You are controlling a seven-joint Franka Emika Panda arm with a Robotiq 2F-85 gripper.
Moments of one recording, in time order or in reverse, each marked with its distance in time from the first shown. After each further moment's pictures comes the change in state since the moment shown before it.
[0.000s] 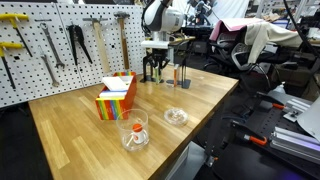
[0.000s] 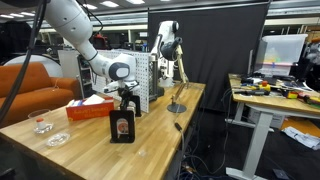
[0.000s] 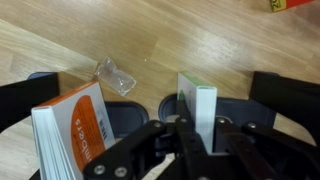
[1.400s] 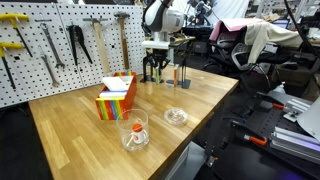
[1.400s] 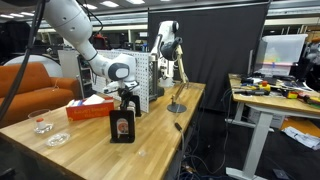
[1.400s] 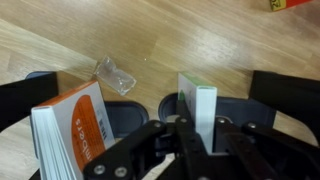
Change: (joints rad) arm -0.002 -0.008 0.001 -0.018 0.009 0.022 -0.013
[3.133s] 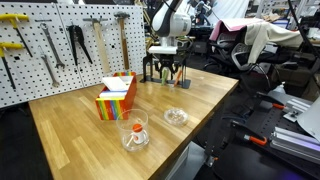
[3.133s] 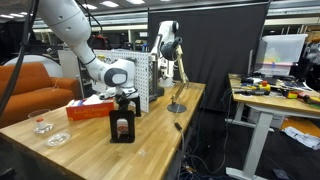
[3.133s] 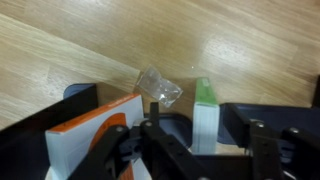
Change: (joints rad) arm -0.019 -0.040 -0.001 -0.140 0.008 0.044 0.000
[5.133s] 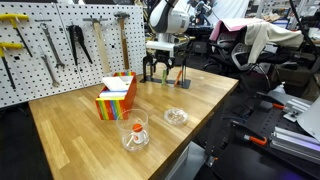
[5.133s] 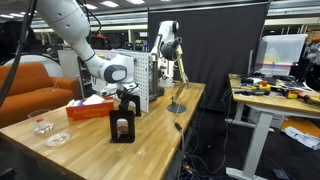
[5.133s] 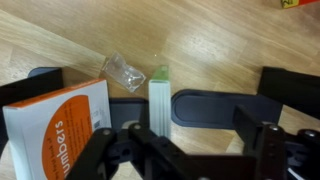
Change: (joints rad) arm 0.000 -0.014 0.015 0.022 0.007 0.074 -0.048
